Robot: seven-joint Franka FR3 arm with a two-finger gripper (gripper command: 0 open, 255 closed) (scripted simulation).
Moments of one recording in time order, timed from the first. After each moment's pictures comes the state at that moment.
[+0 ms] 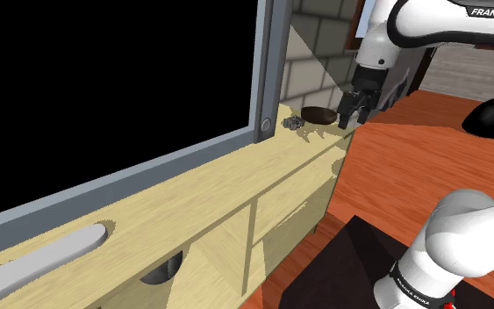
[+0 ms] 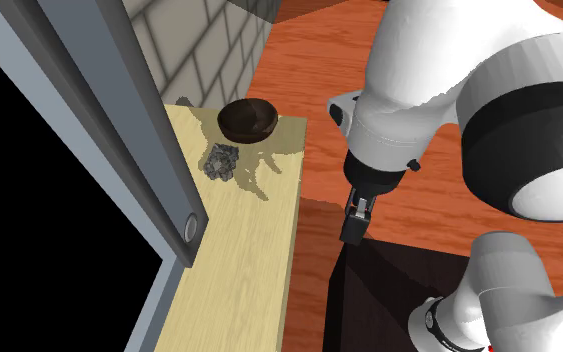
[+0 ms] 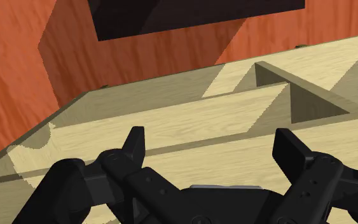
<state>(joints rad) -0.01 -0.76 -0.07 -2.28 -0.04 1.55 0.10</state>
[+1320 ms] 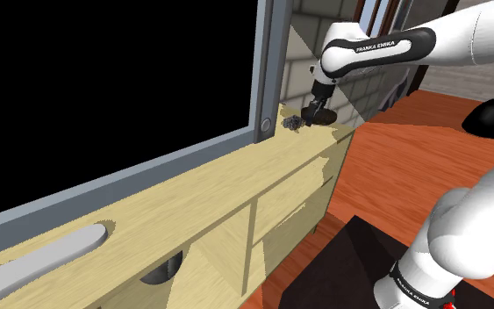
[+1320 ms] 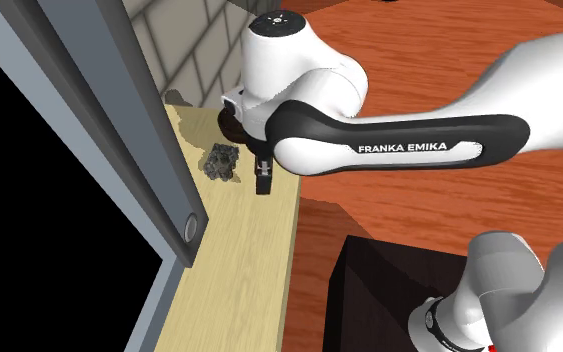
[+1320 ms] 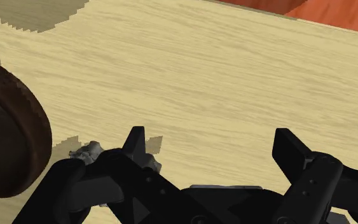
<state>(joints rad) 0.06 -0.24 -0.31 -2.09 -0.12 2.01 -0.45</state>
